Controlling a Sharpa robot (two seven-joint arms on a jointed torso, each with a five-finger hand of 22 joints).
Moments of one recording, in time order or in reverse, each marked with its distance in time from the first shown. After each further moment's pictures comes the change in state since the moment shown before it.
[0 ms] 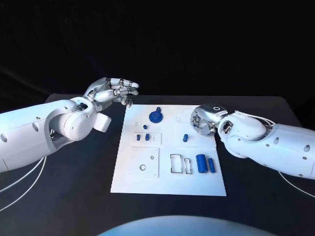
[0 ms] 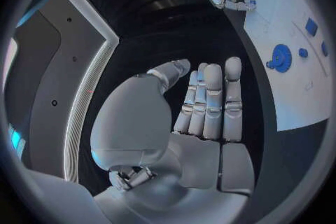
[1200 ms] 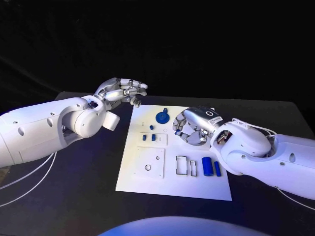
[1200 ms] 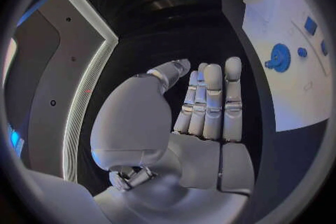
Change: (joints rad) left arm 0.000 0.020 -0.002 -0.025 0.000 0.011 -0.008; left_hand 0.000 0.000 -0.003 -0.003 0.000 0.000 0.000 0.003 0.001 0.000 0.000 0.000 0.000 0.000 0.000 0.000 -0.002 0.000 0.000 0.000 -0.004 -0.002; right arm 0.012 -0.002 0.012 0.298 0.024 -0.093 -0.024; right_hand -0.008 0.008 0.021 -0.024 -0.013 -0.001 0.000 0.007 0.019 0.004 0.002 -0.017 0.008 0.004 -0.003 0.000 0.000 0.000 0.004 -0.004 0.011 0.000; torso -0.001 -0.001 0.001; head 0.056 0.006
